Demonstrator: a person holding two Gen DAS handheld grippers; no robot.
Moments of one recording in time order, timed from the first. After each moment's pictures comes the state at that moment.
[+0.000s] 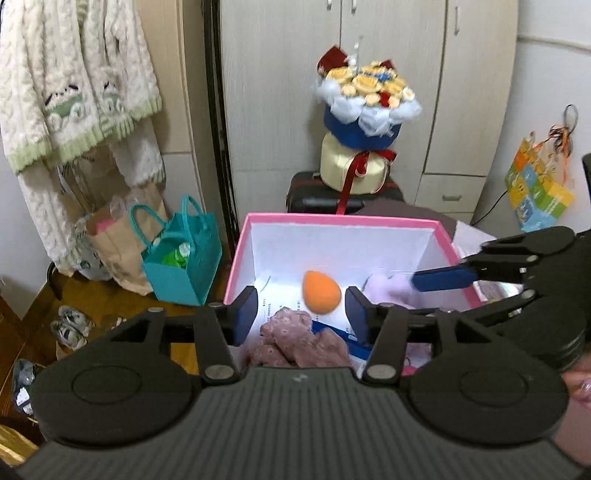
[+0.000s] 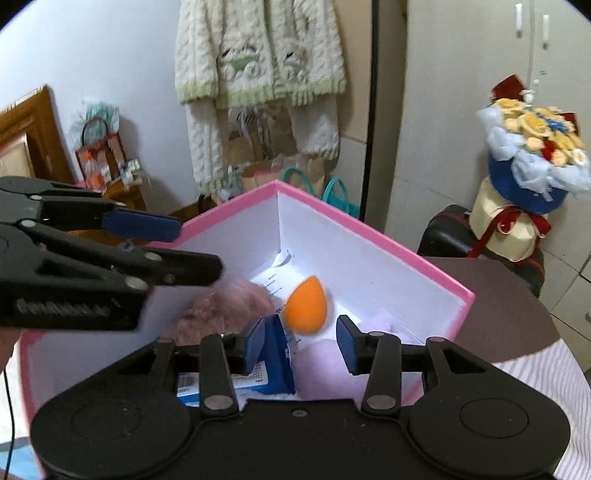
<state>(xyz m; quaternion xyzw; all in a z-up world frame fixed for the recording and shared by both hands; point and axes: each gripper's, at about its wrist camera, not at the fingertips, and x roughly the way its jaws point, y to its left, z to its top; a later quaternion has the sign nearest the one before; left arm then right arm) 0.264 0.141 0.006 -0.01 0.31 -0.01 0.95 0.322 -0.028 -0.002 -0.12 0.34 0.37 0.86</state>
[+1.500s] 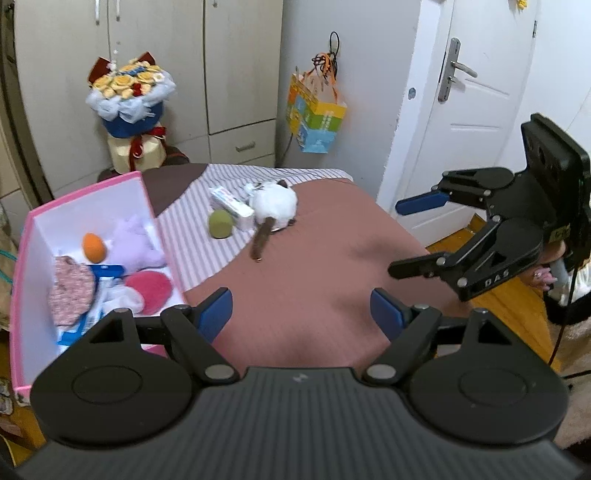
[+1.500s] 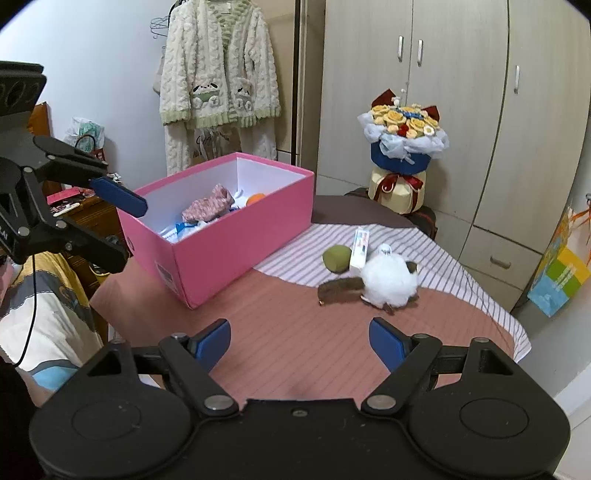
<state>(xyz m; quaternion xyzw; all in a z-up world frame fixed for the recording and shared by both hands) 0.099 -0.016 0.034 0.07 0.35 -0.30 0.89 0.099 -0.264 0.020 -0.11 0.30 0.29 0.90</state>
